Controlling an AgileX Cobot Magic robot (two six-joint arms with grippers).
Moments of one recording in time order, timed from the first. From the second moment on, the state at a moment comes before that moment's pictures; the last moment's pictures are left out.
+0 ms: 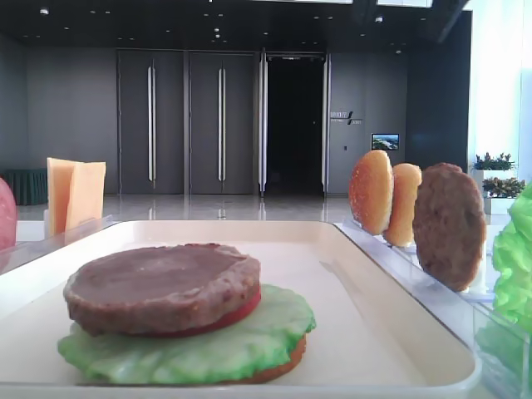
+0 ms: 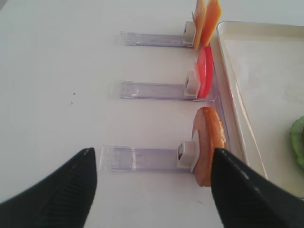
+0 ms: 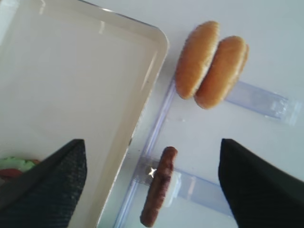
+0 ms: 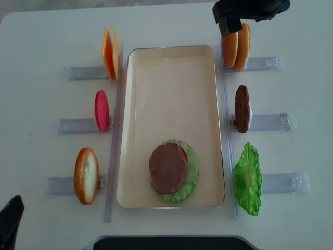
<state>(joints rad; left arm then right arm) 0.16 -0.02 -0.47 -0.11 1.11 0.07 0.46 1.65 -1.56 0.04 1.10 0.05</state>
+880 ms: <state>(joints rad) 0.16 -0.02 -0.47 -0.11 1.11 0.07 -0.05 1.65 -1.56 0.02 1.22 0.05</state>
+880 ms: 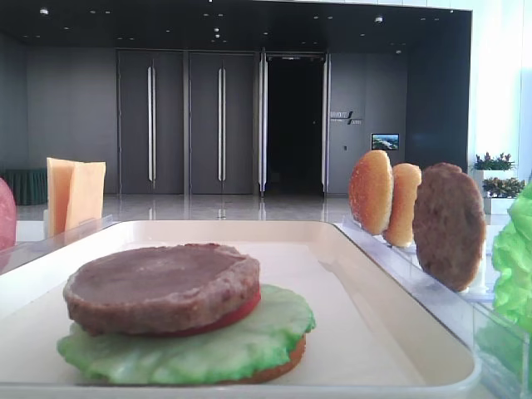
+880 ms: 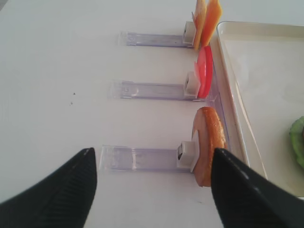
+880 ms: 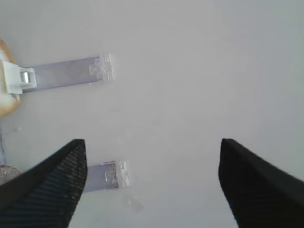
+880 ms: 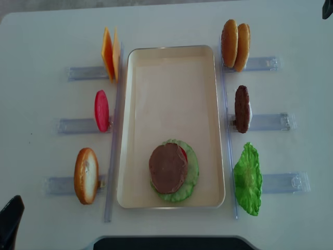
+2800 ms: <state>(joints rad) 0.16 -0.02 -0.47 -0.11 1.11 0.06 0.11 0.46 -1.02 0.00 1.22 0.05</state>
